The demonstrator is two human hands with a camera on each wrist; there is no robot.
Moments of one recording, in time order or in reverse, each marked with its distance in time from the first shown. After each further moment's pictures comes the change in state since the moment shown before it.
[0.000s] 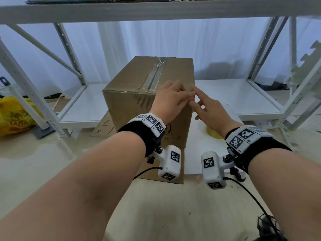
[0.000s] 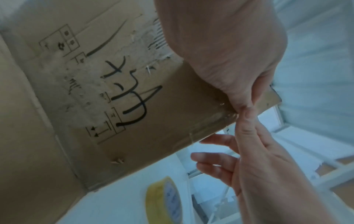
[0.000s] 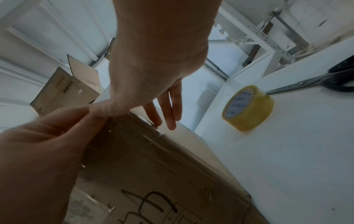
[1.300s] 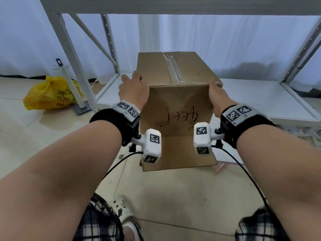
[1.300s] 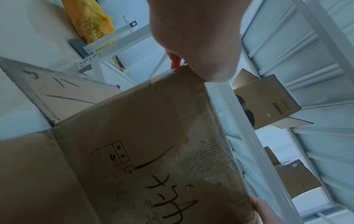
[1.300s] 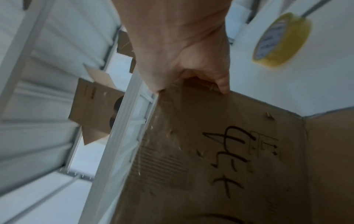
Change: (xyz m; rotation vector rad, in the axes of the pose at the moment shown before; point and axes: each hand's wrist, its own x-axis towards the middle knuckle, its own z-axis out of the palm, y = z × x) left_hand -0.093 -0.058 -0.134 0.150 0.038 -1.050; right_hand 0.013 -0.101 0.047 0.395 0.008 0.667
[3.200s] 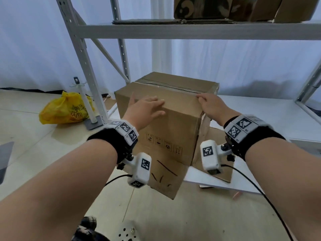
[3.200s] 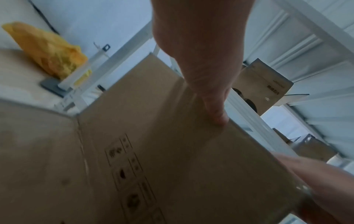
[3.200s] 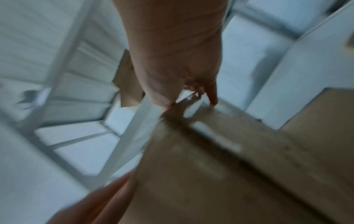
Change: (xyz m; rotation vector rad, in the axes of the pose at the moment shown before) left_hand 0.046 -0.049 -0.019 0.383 -0.235 0.549; right_hand 0.023 -0.044 0.050 -0.450 -0.162 -0.591
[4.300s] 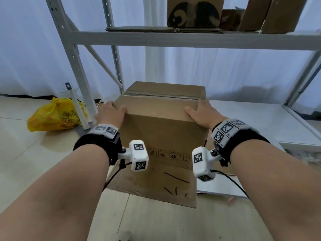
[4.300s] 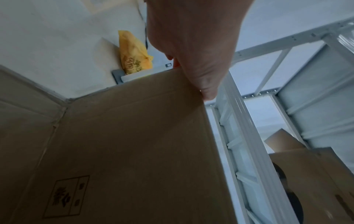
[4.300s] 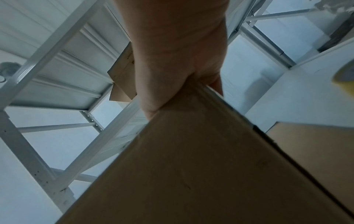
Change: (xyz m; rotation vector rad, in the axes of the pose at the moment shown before) left_hand 0.007 -0.066 0.007 -0.377 0.161 -0.769; right_hand -0.005 -0.013 -0.001 -0.337 -0.116 0.200
